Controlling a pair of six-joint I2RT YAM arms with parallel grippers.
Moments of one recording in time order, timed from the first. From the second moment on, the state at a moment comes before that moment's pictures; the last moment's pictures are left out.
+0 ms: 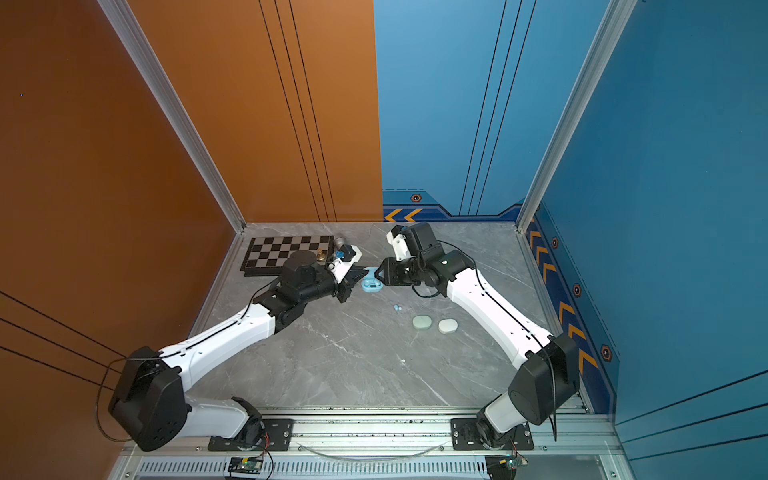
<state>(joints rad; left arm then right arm) -0.56 1.38 0.94 0.13 0.35 0.21 0.54 1.51 1.44 -0.68 -0.35 0.47</state>
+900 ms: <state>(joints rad) -0.53 1.01 0.69 0.04 0.14 0.13 0.59 1.90 1.42 -0.75 -0.04 0.15</state>
